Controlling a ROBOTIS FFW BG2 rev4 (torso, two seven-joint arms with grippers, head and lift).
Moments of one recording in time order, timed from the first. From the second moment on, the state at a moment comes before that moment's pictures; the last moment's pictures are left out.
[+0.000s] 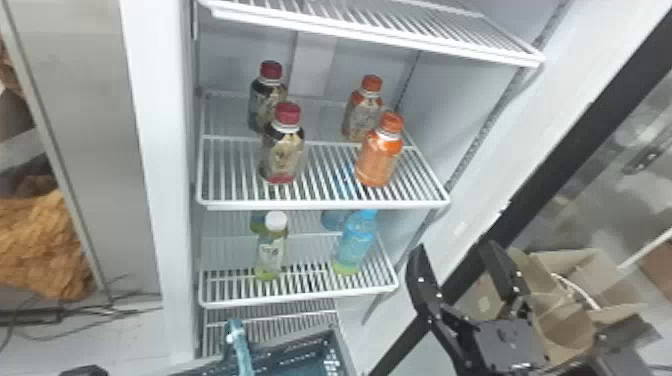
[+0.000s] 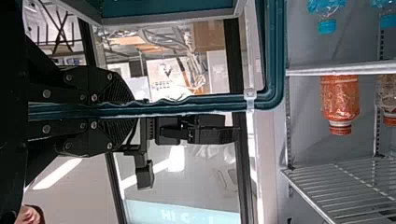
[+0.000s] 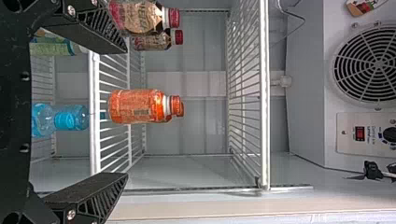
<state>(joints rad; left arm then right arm) 0.45 0.25 -0.13 -2.00 1.33 1.14 -0.58 0.87 -0.03 -0.16 -2.30 -0.17 -0.27 0.10</state>
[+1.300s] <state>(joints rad) 0.45 0.25 -0.14 -2.00 1.33 1.14 -0.58 0.63 -0.07 -0.20 -2.14 -0.17 -0.19 0.16</state>
